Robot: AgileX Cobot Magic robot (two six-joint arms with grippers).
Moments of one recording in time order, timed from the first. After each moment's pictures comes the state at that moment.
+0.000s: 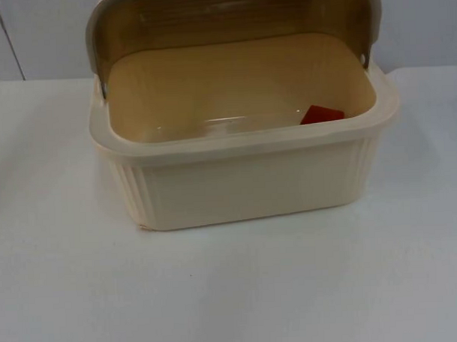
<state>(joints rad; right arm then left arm) -0.18 1.20 -1.28 0.03 0.47 -0.08 -0.36 2.01 -1.94 -0.48 0.69 1.19</state>
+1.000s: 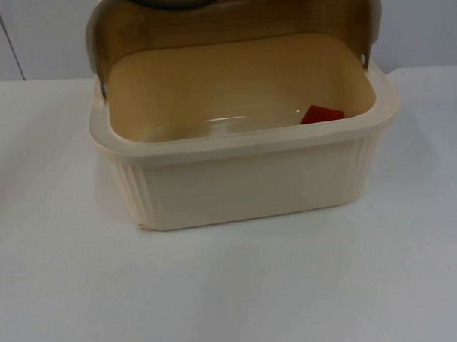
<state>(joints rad) -0.18 1.20 -1.28 0.03 0.47 -0.08 -0.36 2.05 -1.93 -0.59 0.86 1.34</state>
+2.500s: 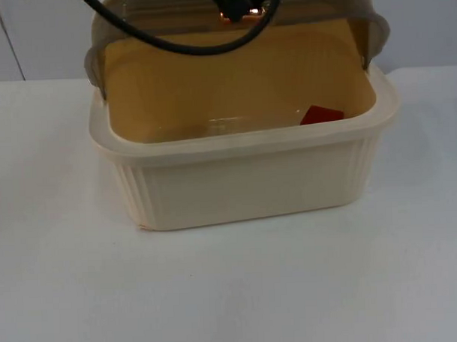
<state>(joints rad) -0.18 1.20 -1.28 0.03 0.49 -0.07 -0.45 1.93 -1.66 -0.48 0.74 1.20</state>
